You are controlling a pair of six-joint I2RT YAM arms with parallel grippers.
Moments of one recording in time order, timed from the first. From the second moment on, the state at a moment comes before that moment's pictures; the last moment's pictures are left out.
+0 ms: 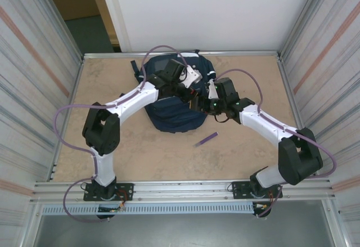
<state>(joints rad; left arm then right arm) -0.65 1.91 1.61 -0.51 0.35 0.06 0.50 1.44 0.96 -0.24 -0.39 0.62</state>
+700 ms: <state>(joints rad) -0.65 1.92 1.61 -0.47 0.36 -0.16 0.69 1.57 0.97 -0.08 0.09 0.54</state>
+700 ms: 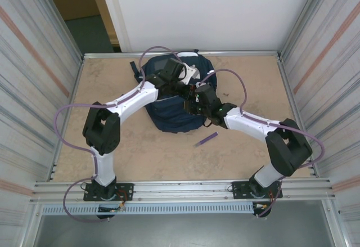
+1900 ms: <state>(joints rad) -0.66 1.93 1.62 -0.42 0.40 -0.18 0.56 1.31 0.71 0.09 -0.21 0.53</state>
